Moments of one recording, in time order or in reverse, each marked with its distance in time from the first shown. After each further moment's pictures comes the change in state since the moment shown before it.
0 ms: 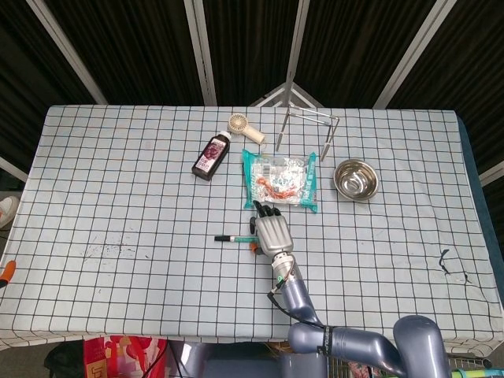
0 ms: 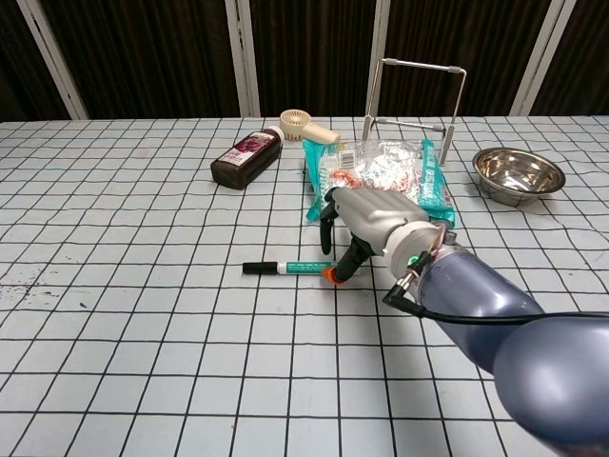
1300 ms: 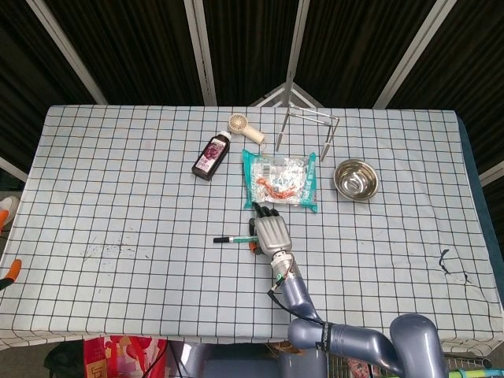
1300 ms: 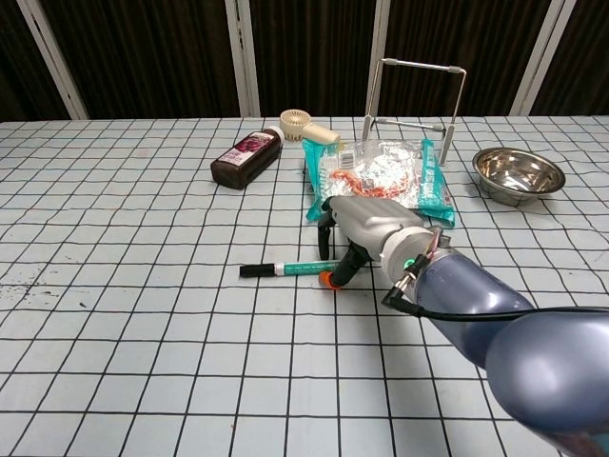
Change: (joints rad) left arm -0.012 -0.001 -0.002 -0.050 -0.004 0.003 0.084; right arm 0.018 -0.007 -0.006 0.050 0.003 -0.052 0.050
